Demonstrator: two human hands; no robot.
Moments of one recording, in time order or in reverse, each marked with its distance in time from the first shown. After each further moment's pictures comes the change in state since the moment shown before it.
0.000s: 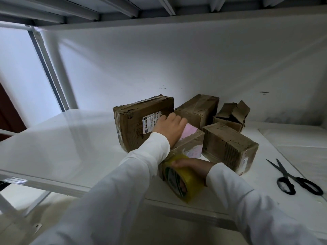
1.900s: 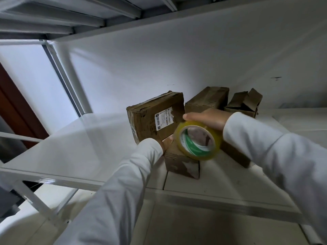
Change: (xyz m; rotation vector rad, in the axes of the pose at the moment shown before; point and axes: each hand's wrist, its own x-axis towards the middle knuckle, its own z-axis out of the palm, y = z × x) left_hand -0.056 -0.039 0.044 -0.909 -0.582 -0.741; right_hand -0.050 -0.081 -0.023 -0.402 0.322 -0.348
